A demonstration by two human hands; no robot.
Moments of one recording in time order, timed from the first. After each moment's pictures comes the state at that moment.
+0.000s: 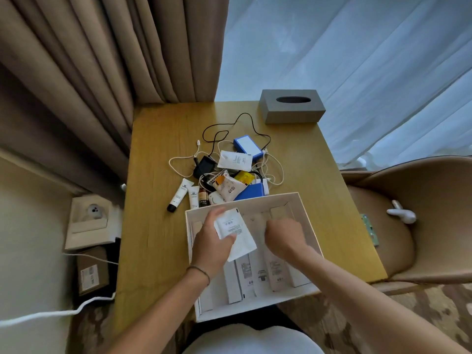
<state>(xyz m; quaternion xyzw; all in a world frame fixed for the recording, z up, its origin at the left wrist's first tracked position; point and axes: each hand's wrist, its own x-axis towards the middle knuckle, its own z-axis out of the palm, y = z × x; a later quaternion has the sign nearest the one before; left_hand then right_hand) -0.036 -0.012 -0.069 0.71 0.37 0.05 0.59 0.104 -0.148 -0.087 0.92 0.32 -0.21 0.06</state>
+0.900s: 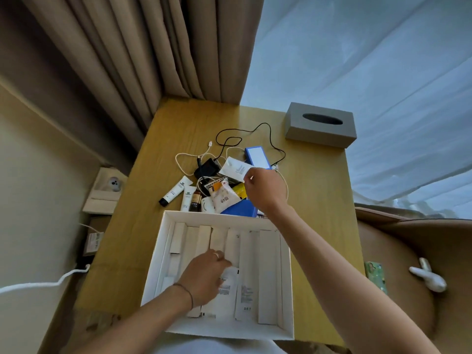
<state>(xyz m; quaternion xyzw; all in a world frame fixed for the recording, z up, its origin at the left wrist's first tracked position) -0.019 -0.067 -0.133 0.93 0.20 -0.13 0.27 0.224 -0.056 -0.044 0.89 0.41 -0.11 -0.15</state>
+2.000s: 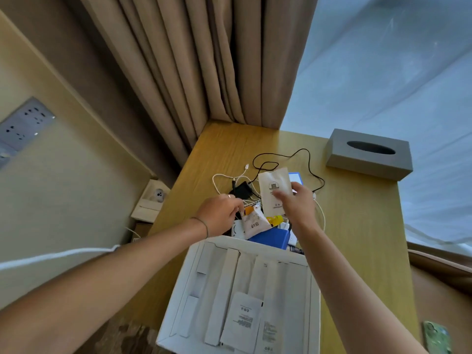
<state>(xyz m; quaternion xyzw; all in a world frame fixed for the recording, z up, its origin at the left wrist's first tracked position) 0.057 0.081 -0.054 0.94 0.29 -0.02 0.19 0.239 -0.033 -0.040 0.78 0.16 -0.33 -0.51</state>
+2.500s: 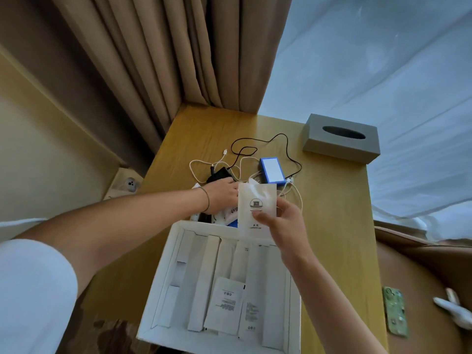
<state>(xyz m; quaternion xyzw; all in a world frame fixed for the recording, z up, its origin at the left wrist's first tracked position) 0.120 0.099 -0.092 0.96 -0.10 -0.19 -0.17 0.188 -0.107 -0.011 0.70 0.15 -0.40 -0.56</state>
